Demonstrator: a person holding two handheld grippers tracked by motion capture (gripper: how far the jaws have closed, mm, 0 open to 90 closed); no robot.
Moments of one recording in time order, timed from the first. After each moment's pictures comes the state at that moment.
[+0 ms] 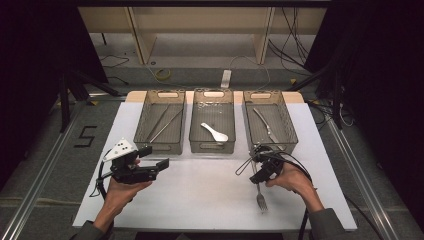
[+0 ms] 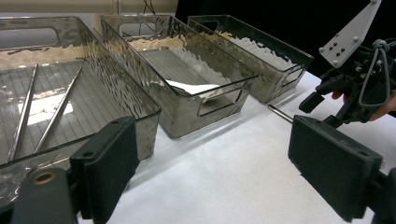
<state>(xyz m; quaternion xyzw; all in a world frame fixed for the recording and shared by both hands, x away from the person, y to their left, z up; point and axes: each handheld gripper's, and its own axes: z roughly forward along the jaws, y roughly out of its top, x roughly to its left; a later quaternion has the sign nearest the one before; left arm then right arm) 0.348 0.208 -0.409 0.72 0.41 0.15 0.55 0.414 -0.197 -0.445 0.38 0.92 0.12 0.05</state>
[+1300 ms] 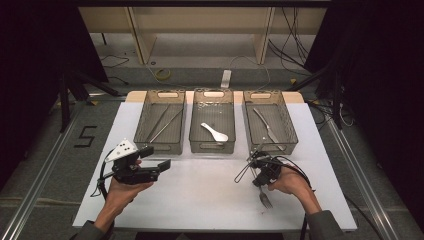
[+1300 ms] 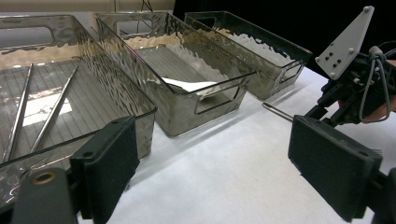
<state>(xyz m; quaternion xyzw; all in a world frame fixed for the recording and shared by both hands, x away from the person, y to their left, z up) 0.348 0.204 -0.410 0.72 0.40 0.15 0.54 0.407 -0.191 -0.455 0.35 0.93 0.09 0.04</state>
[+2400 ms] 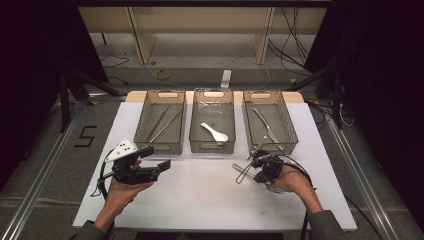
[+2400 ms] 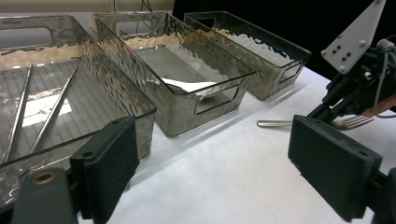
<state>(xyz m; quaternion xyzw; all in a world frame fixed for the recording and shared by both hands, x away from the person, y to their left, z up) 0.348 0.204 -0.409 0.72 0.40 0.15 0.54 0.405 -0.193 -0.444 0.33 0.94 0.11 0.04</state>
